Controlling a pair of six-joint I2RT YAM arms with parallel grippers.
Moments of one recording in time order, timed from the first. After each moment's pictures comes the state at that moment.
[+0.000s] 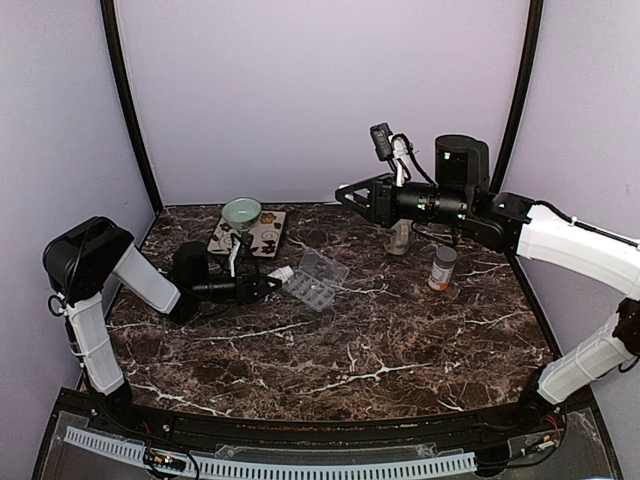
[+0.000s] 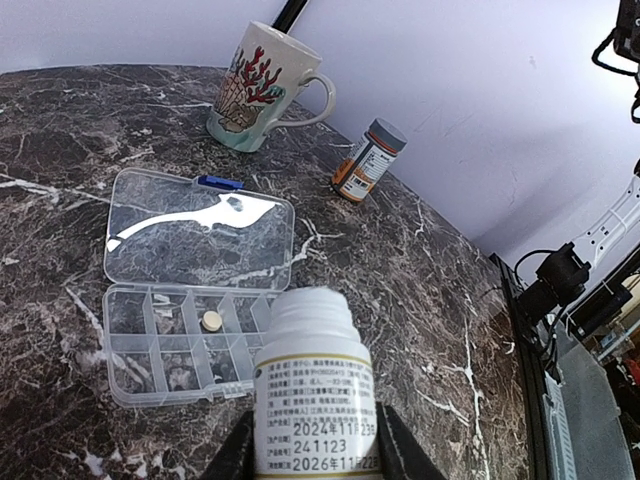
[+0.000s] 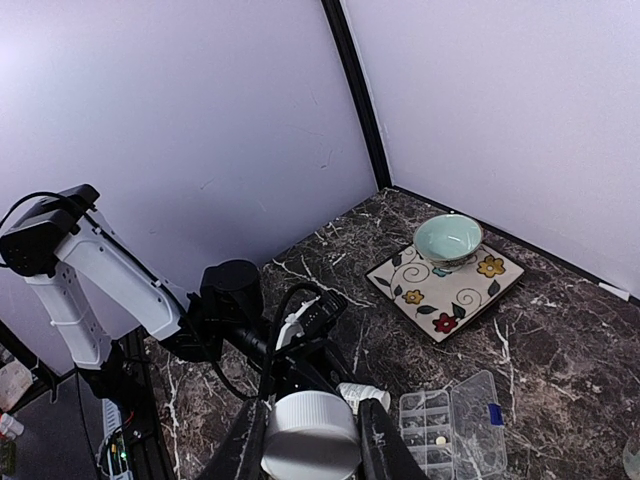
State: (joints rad) left arm -0.43 1.88 0.62 1.00 0.80 -0.37; right arm 0.82 1.38 1.24 -0.03 -0.30 0.26
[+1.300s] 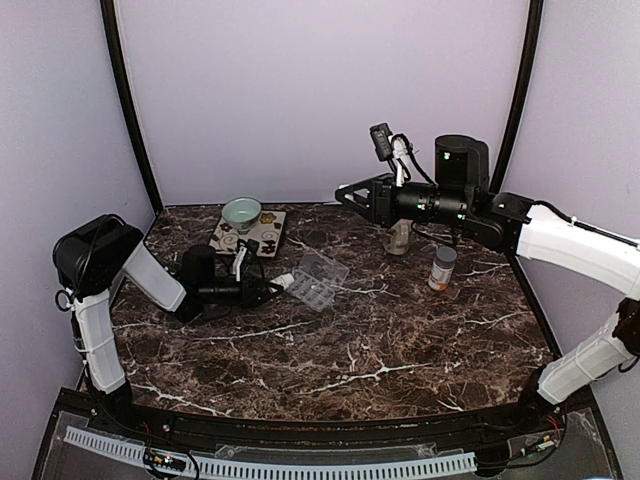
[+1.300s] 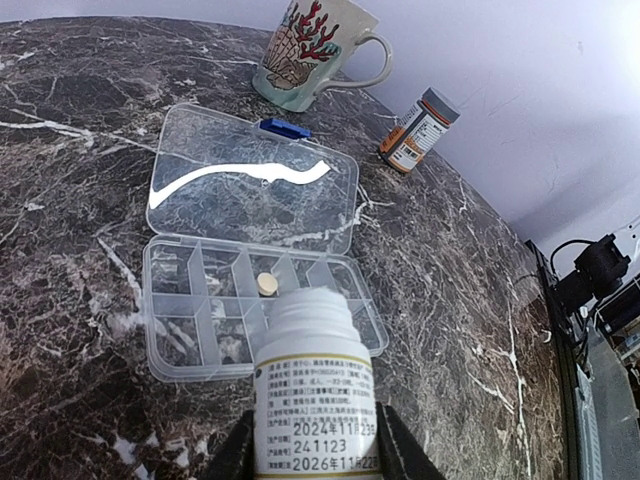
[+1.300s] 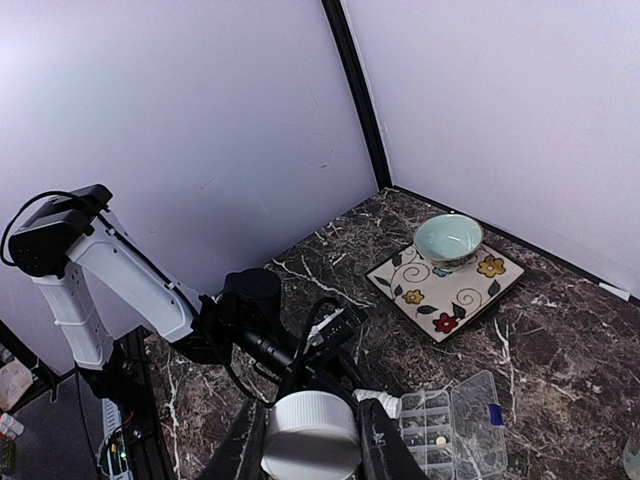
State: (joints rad) left arm -0.43 1.95 0.67 0.89 0.75 -0.31; right arm 0.82 1.38 1.24 -0.03 -0.30 0.26
